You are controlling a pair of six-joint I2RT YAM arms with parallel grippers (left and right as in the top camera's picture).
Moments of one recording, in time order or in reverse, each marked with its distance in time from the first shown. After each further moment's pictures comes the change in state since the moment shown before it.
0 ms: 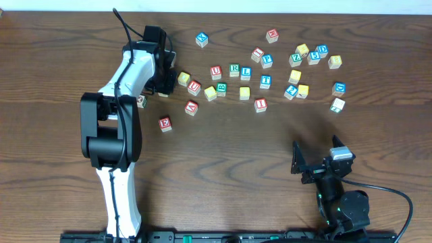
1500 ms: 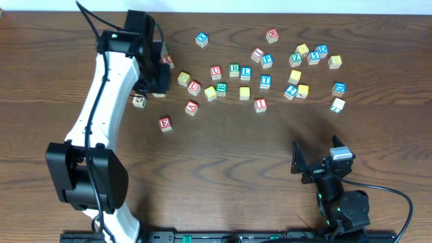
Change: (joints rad) left arm -0.045 -0.370 0.000 -0.352 0.060 -0.193; right arm 0.000 0.000 0.000 0.000 0.000 0.000
